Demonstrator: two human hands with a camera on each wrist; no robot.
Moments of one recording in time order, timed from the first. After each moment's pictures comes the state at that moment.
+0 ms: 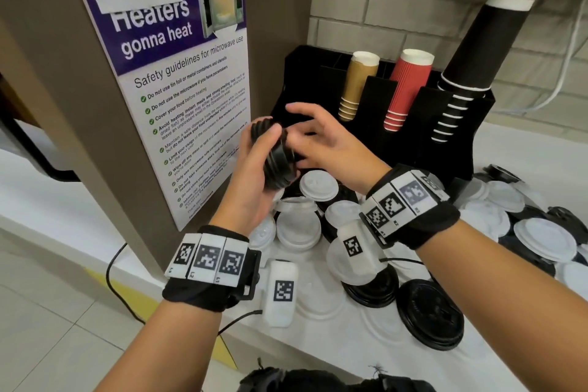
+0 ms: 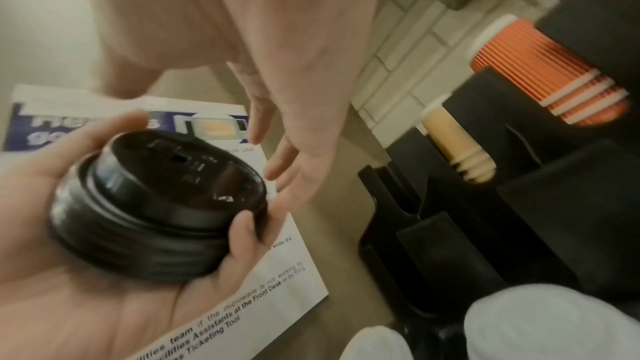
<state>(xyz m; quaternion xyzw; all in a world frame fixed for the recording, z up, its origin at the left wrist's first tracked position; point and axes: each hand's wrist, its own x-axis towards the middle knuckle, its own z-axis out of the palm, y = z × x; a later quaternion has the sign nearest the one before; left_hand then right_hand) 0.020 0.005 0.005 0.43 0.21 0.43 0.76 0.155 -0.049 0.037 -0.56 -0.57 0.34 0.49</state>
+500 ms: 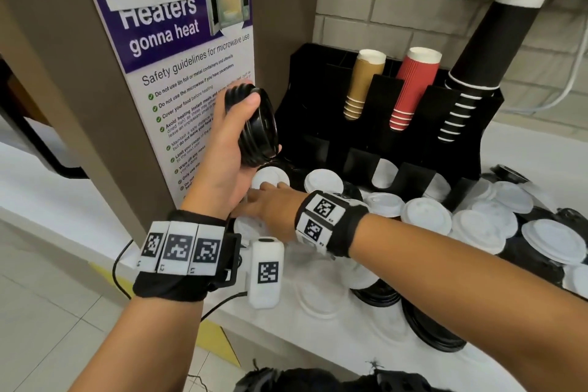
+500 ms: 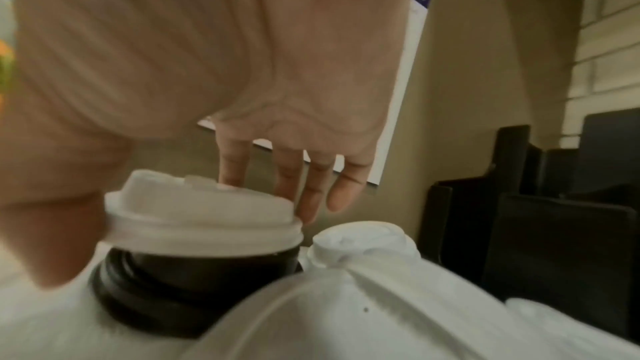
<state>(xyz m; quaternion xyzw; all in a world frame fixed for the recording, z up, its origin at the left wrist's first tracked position) -0.005 0.019 0.036 0.45 0.18 0.48 0.73 0.091 -0.003 -0.034 -0.58 -0.80 0.06 -0.15</state>
